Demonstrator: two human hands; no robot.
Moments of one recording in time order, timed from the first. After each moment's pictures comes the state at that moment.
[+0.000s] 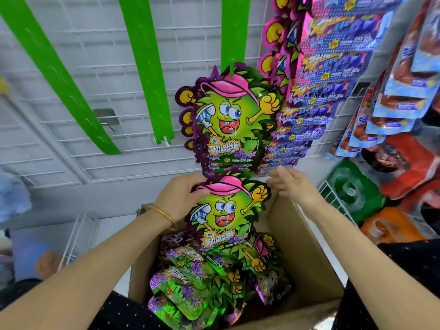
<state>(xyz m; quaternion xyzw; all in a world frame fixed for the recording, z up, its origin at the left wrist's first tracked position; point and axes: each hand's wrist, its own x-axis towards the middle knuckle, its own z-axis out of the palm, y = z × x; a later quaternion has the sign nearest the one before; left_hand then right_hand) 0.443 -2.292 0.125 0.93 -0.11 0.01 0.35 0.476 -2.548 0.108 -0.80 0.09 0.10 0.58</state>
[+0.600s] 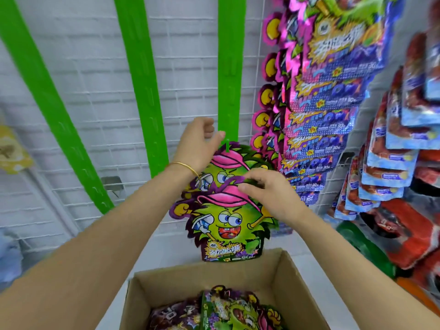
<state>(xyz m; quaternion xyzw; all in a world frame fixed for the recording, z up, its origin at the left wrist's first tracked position) 0.553 -2.341 0.288 0.84 -0.08 0.23 0.49 0.517 -2.505 0.232 -0.87 -0.22 -0.08 0.44</state>
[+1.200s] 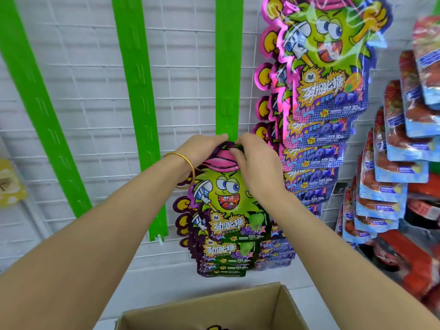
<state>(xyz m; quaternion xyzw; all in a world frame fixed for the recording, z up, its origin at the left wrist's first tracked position) 0.568 -2.347 0.346 0.85 0.00 0.07 0.52 0.556 -2.474 0.312 -0.88 -0.17 -0.37 0.25</state>
